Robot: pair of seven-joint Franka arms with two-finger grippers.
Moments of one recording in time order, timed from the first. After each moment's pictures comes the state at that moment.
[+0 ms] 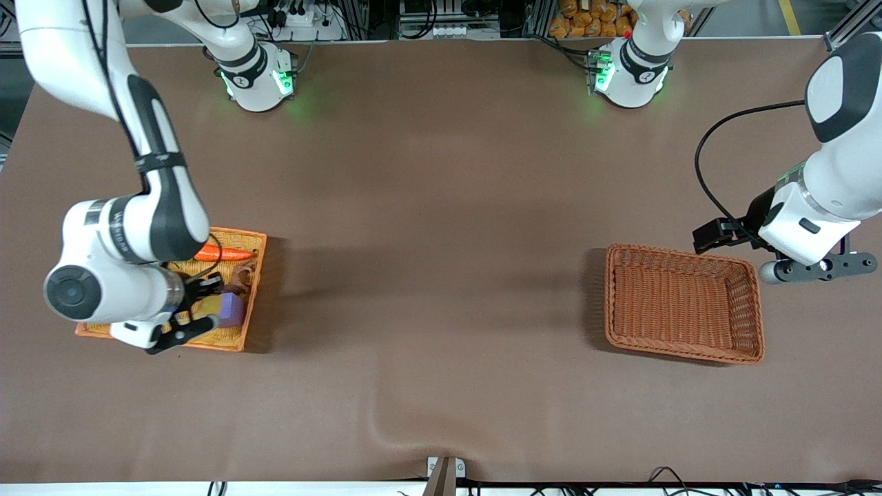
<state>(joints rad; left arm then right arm) 0.09 0.22 -0.25 -1.48 0.04 1.69 -0.27 0.13 0.55 -0.01 -1.44 -0.02 1.78 -0.39</state>
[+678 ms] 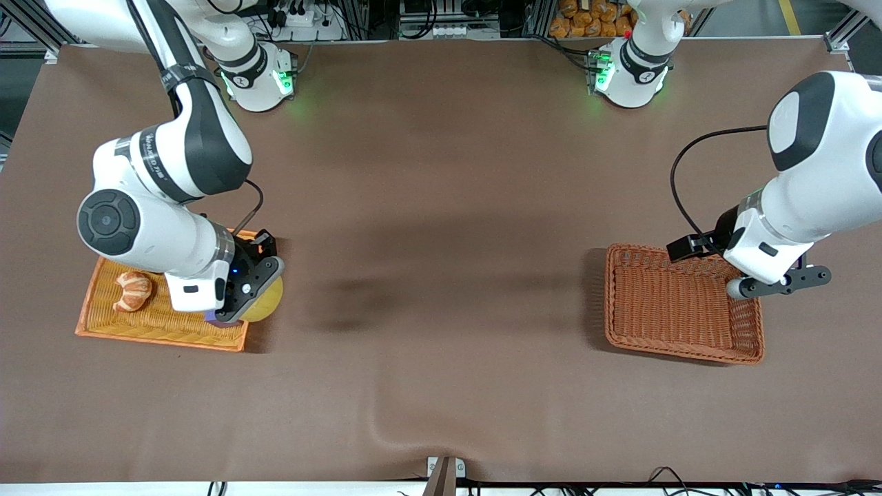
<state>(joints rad) 0.06 0.27 -0.25 -1.52 0.04 1.72 -0.36 0.21 0.43 0.08 -1.44 0.08 1.79 -0.60</state>
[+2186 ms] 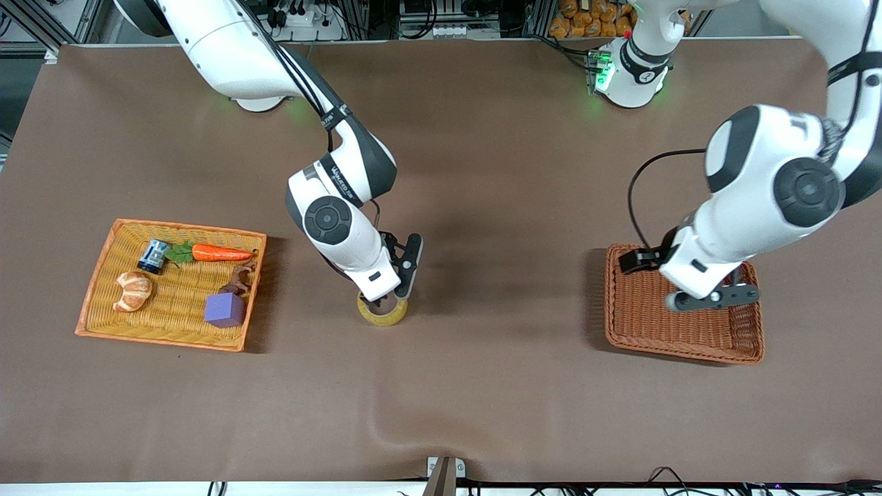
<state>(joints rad) -0.06 0.38 -0.25 -1.53 0.04 1.83 -0.41 0.49 0.65 0.06 -1.47 0.08 2.14 -0.79</state>
